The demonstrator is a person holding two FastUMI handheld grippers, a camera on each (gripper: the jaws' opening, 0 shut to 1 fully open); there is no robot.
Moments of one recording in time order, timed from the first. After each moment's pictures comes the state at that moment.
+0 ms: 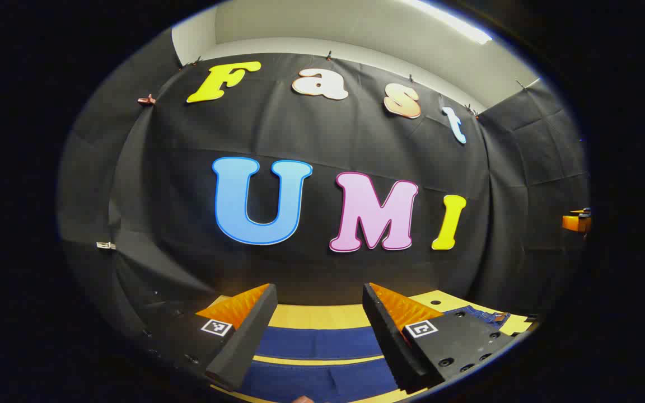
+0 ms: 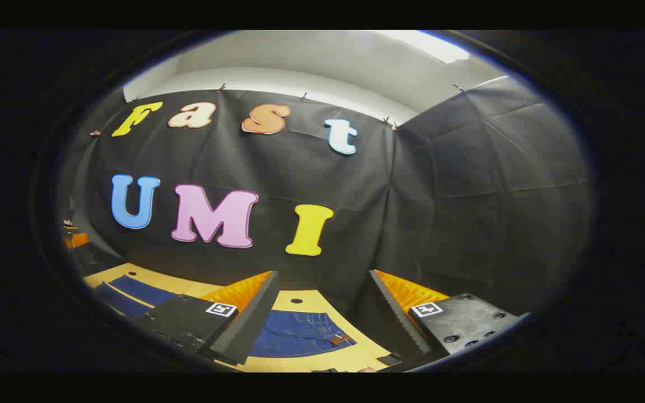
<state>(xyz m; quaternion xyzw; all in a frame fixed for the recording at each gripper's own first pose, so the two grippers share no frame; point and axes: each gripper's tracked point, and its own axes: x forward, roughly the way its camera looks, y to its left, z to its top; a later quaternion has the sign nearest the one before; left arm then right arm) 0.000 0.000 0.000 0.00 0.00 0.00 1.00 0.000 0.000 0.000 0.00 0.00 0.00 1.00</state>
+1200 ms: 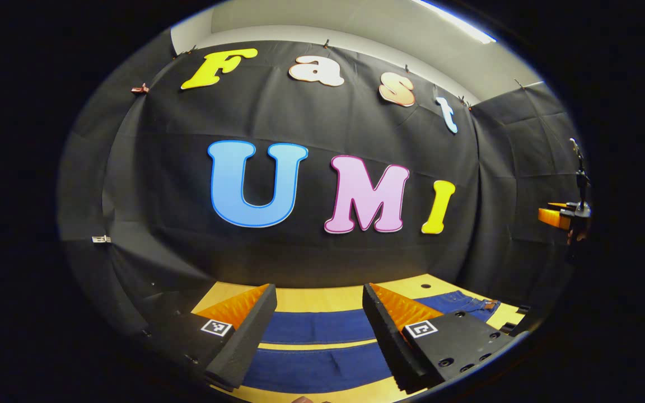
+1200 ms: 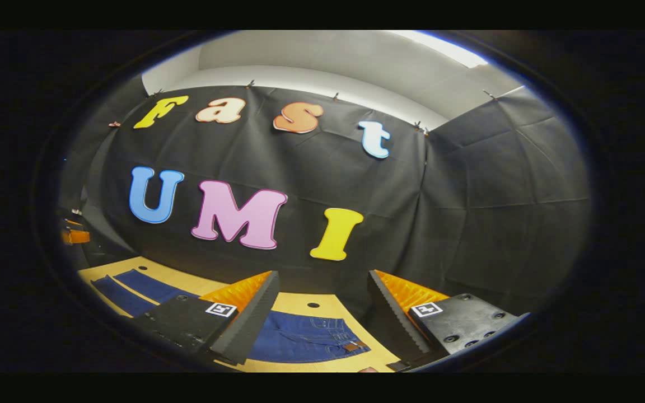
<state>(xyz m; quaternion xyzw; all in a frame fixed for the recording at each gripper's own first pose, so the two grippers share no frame) -0.025 0.031 -0.028 0.00 0.06 -0.03 1.00 0.029 0.074 -0.003 -0.04 0.00 0.08 1.00</state>
